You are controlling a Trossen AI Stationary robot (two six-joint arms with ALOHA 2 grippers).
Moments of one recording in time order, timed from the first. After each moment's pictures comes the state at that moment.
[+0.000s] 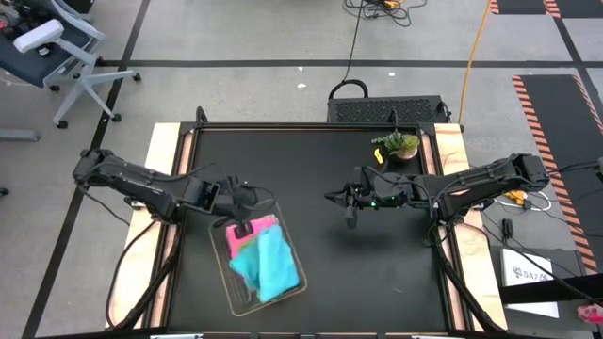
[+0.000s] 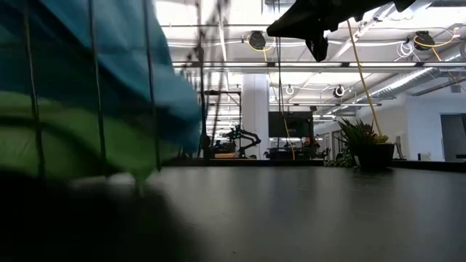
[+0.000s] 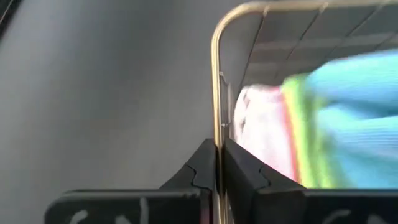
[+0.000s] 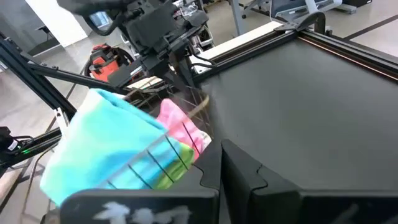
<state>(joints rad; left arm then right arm) -0.22 1.24 0.94 -0.81 -0.31 -0.46 0.11 1.21 0.75 0.13 0.21 0.45</state>
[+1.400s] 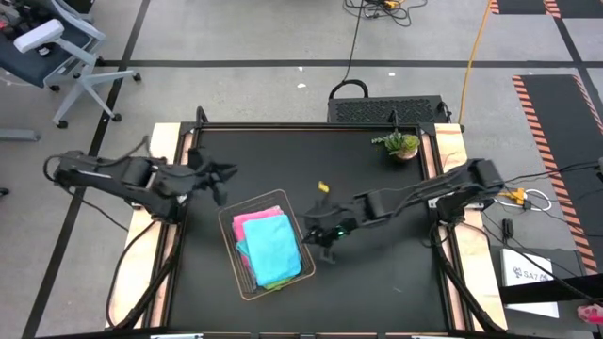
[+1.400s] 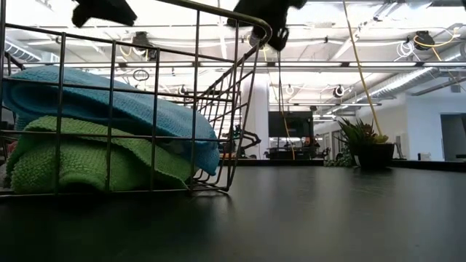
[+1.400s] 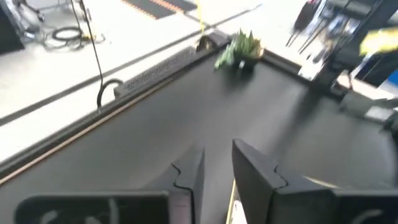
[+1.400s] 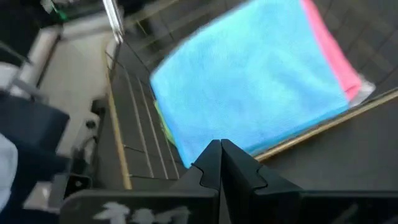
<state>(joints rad) -0.20 0.82 0.94 -0.71 -0.66 -0.59 0.23 1.66 1.29 -0.35 -0.06 0.37</state>
